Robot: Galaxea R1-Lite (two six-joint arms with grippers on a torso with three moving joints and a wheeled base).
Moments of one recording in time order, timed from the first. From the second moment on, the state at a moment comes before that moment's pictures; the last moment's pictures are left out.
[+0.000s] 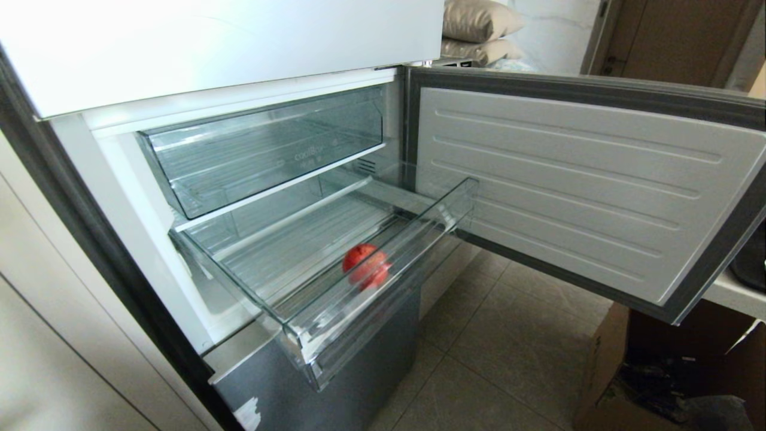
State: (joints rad) left arm 0.00 0.00 0.00 0.00 0.00 0.00; right arm -1.05 1.89 -1.31 -0.36 0.23 0.15
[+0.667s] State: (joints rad) left arm 0.00 0.00 0.00 0.00 0.00 0.00; right arm -0.83 0.76 -0.48 -0.39 0.23 0.12
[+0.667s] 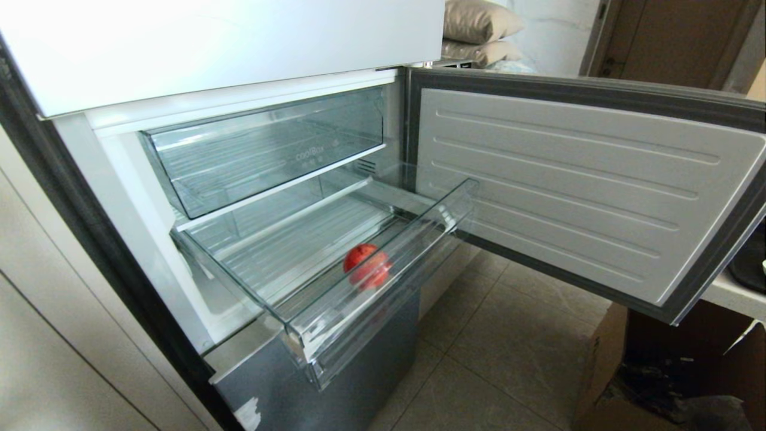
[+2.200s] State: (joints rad) left arm 0.00 0.00 0.00 0.00 0.00 0.00; right arm 0.01 0.01 0.00 0.01 0.03 -0.11
